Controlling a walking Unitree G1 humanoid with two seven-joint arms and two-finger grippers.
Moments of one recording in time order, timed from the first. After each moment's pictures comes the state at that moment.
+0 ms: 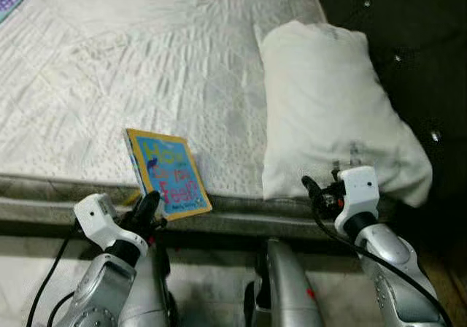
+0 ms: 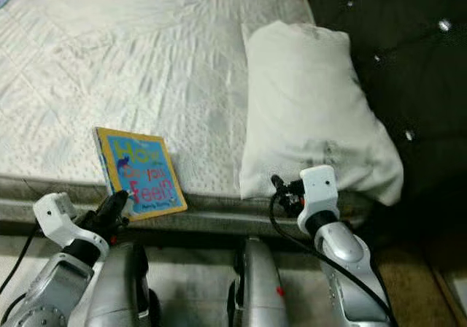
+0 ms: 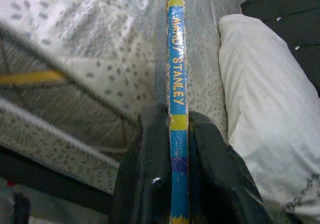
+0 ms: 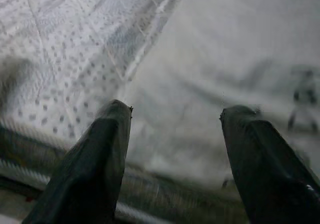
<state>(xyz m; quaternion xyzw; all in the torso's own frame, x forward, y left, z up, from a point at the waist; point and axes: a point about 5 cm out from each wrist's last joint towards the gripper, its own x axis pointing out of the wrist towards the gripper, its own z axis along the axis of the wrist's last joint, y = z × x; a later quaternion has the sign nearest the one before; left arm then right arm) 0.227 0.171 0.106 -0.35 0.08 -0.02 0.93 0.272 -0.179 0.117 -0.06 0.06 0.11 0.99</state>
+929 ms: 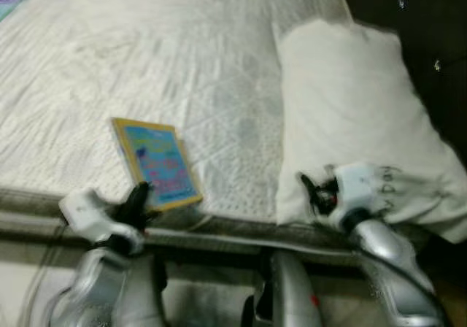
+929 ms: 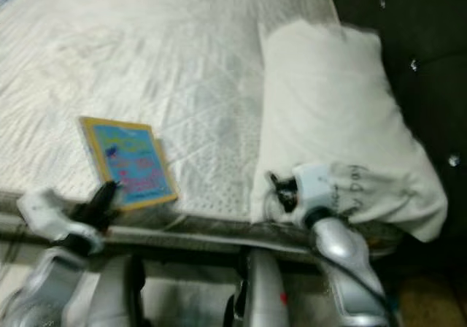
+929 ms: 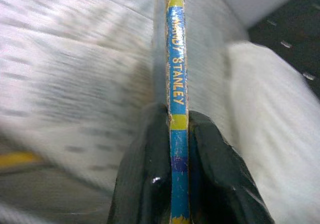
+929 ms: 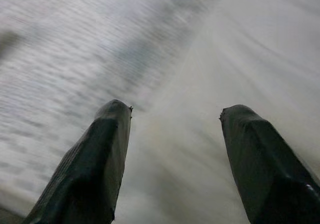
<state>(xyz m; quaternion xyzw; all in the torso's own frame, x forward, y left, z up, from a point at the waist) 0.233 0.168 0.115 -0.35 0.05 -0.04 0.94 0.274 -0.187 0.114 -0.07 0.06 0.11 0.99</state>
